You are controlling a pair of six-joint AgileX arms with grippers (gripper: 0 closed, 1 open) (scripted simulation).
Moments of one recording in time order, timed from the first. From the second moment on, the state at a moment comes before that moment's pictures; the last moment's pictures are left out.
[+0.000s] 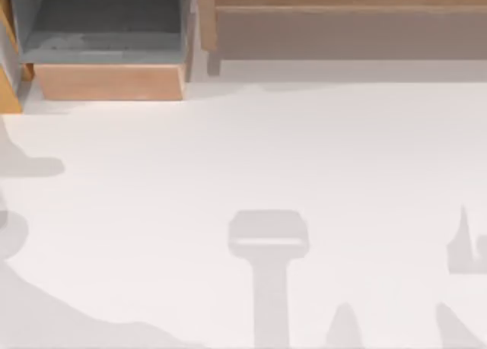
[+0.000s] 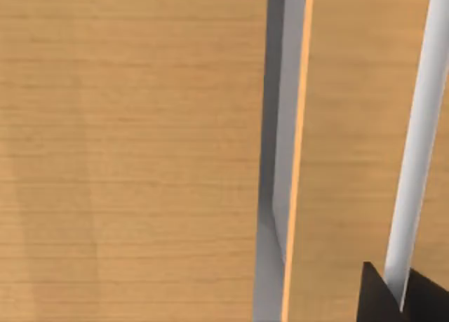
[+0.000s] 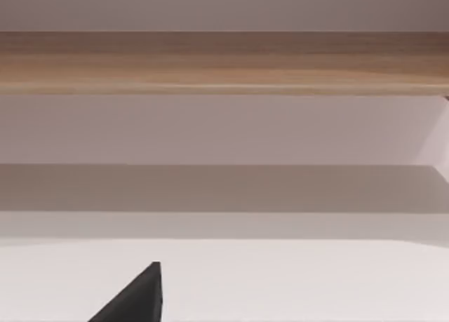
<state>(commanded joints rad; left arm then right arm) 0.47 2.22 0.94 1.25 0.51 1.58 0.00 0.00 0.00 0.00 0.00 0.00</state>
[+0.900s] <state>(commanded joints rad) 0.56 2.12 0.70 1.38 0.60 1.59 0.00 0.00 0.00 0.00 0.00 0.00</state>
